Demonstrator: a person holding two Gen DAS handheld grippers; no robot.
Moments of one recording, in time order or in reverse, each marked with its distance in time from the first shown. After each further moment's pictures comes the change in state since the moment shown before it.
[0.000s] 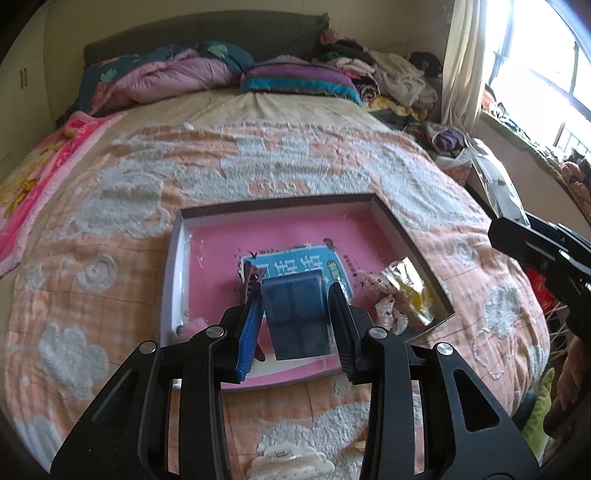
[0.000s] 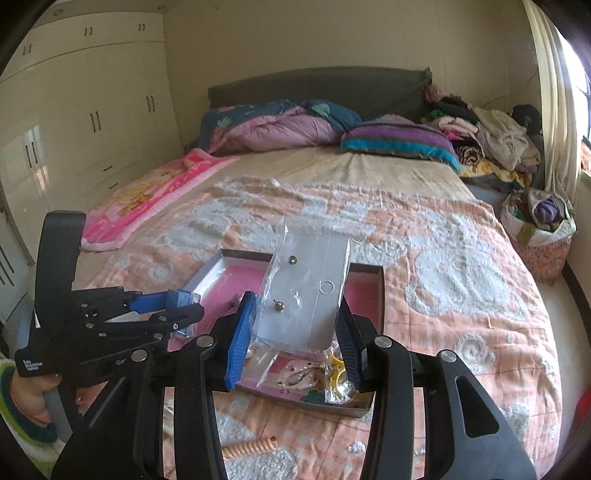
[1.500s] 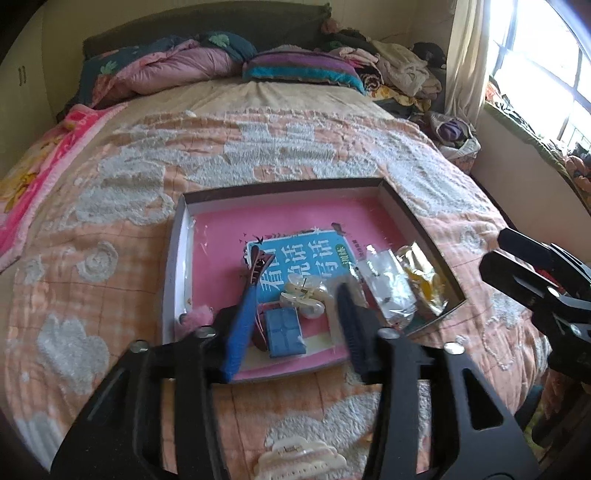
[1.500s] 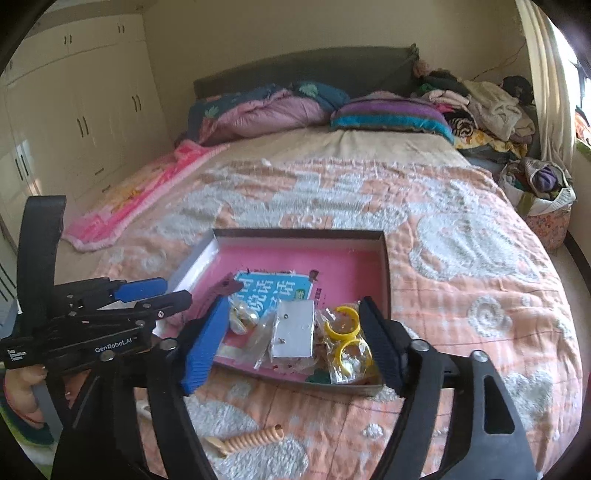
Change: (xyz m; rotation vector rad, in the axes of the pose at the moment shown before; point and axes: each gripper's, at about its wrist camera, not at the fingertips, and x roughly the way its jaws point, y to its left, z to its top) left arm -0.004 0.004 -0.006 -0.002 0.021 0.014; right arm 0.004 -0.009 -0.027 0.081 0.031 0.003
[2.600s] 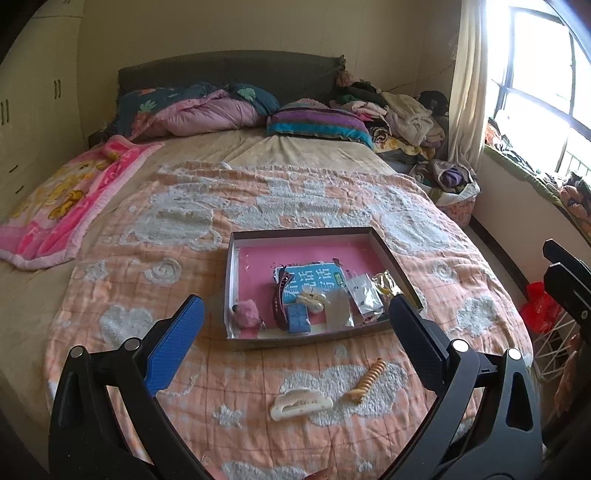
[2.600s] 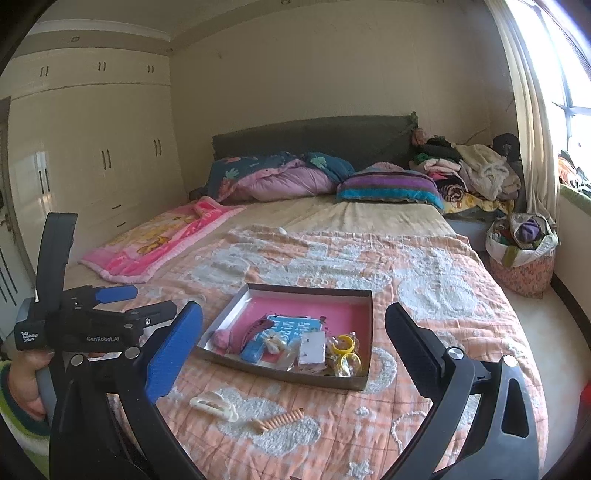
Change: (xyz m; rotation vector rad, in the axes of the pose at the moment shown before) left arm -0.135 -0.003 -0.028 -0.042 -0.186 0.058; right arm -0.154 0.041 -0.008 -0.064 -0.245 -0.004
